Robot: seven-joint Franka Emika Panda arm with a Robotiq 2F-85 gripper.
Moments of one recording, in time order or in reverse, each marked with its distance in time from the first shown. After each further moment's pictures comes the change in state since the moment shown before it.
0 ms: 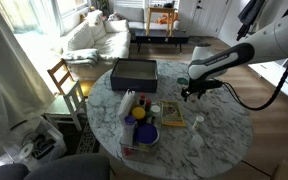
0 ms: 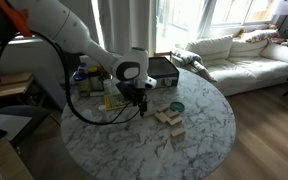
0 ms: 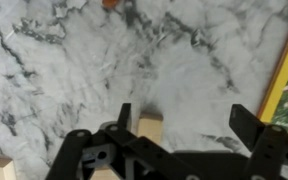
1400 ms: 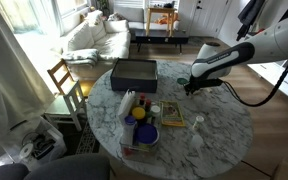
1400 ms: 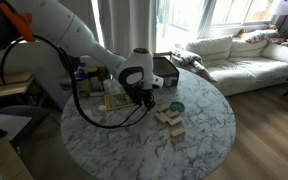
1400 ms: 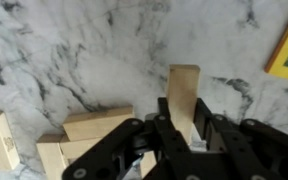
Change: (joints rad) arm -0.052 0.013 0.013 0.001 0.086 0.208 -0.127
